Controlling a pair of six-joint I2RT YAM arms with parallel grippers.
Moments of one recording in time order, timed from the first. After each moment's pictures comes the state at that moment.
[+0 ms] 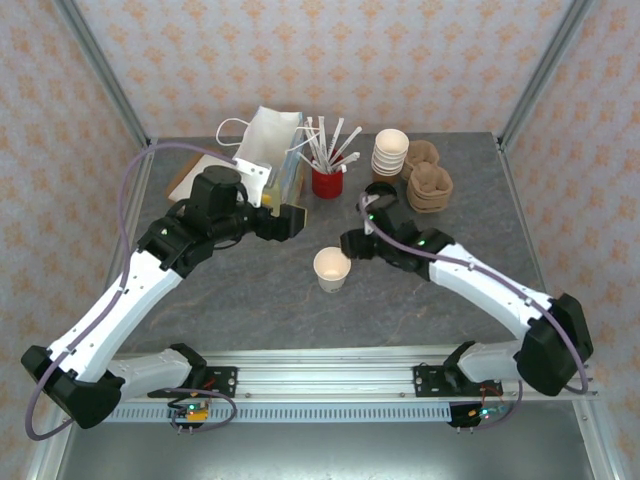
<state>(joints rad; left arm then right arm) -0.52 1.13 1.27 -0.68 0.18 -0.26 0.64 1.28 1.01 -0.50 0.00 0.38</state>
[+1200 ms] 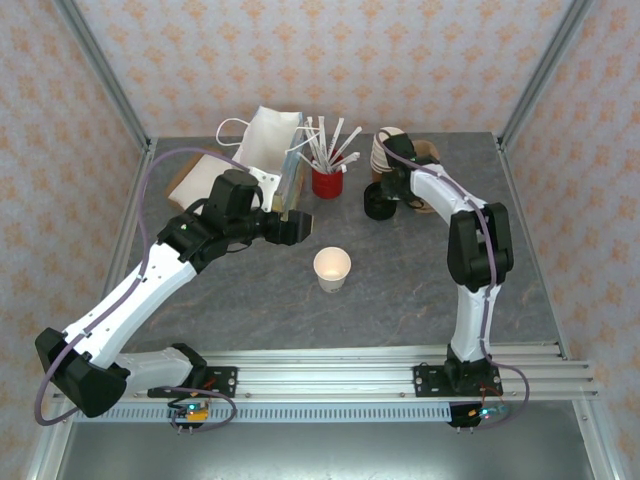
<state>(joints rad) -0.54 1.20 1.23 -0.67 0.15 -0.33 0.28 2.03 1.64 -0.73 0.18 0.33</state>
